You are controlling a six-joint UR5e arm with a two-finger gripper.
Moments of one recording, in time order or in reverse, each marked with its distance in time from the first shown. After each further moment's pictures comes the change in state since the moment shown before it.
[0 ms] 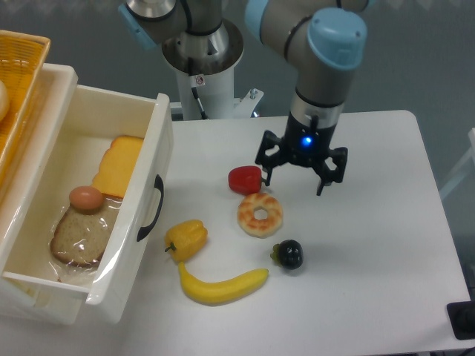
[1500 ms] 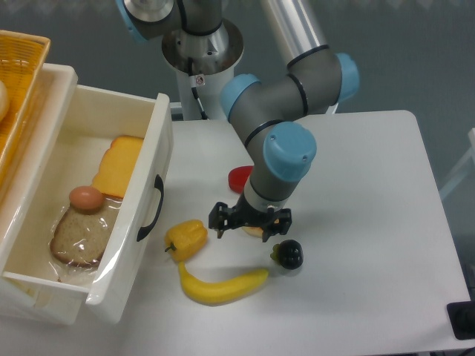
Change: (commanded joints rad) arm -0.190 -0.181 -0.023 -0.002 -0.076 -0.135
